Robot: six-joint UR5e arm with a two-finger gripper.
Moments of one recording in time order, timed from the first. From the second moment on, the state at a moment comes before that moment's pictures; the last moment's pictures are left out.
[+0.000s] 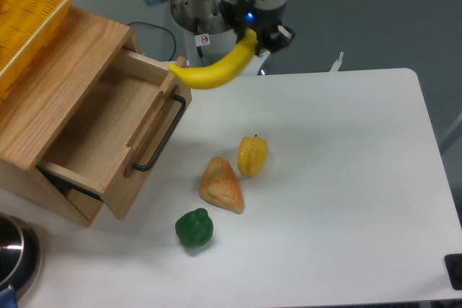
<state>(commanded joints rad) 2.49 -1.54 -1.43 -1.95 1.57 0.94</state>
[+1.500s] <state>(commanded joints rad) 2.19 -1.63 -1.43 -1.89 1.68 0.56</state>
